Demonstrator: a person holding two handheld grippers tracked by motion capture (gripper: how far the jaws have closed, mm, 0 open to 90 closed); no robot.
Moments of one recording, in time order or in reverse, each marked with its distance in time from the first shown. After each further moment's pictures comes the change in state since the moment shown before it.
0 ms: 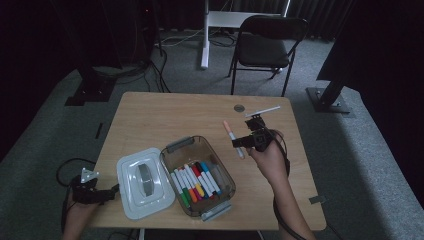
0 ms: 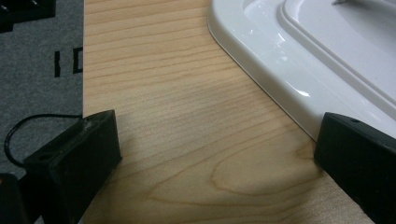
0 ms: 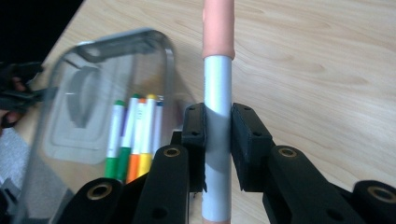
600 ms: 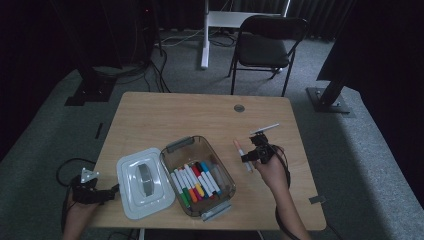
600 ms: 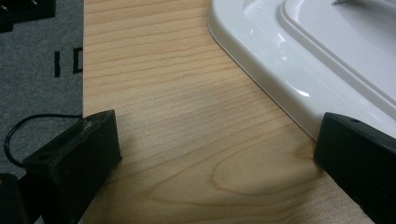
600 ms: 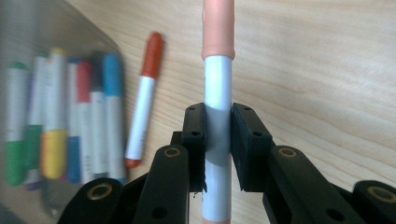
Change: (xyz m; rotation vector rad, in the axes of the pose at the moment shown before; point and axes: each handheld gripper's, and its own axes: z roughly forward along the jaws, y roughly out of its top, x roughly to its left) left arm 0.000 0.000 0.000 0.001 0.000 -0.001; right arm -0.061 -0.045 0.053 0.128 -0.088 0.101
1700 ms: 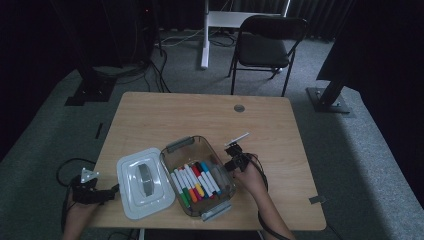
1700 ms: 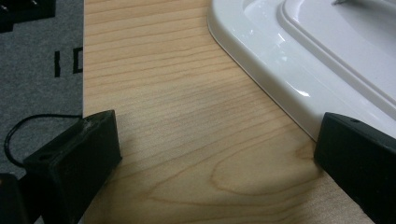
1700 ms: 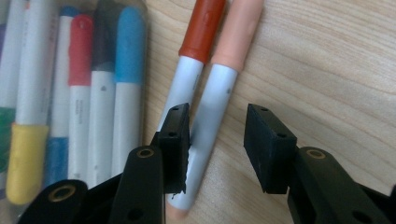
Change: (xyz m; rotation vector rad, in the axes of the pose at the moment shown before) left arm 0.000 0.000 0.000 0.000 0.000 0.000; right arm 0.032 -0.004 0.091 0.141 0.053 -0.133
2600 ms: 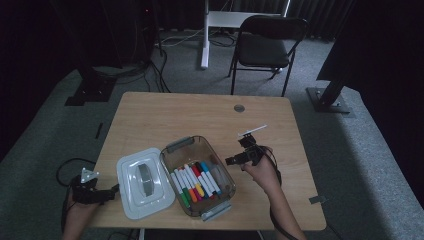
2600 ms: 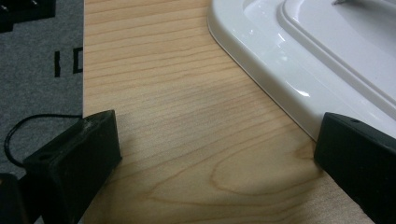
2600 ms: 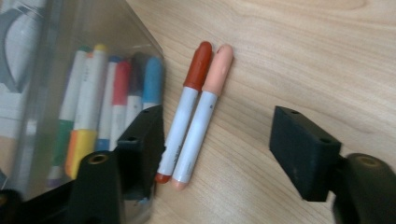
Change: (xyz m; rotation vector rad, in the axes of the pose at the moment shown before) left arm 0.000 0.000 0.000 0.000 0.000 0.000; right arm -0.009 -0.004 -0.060 -0.145 0.024 0.005
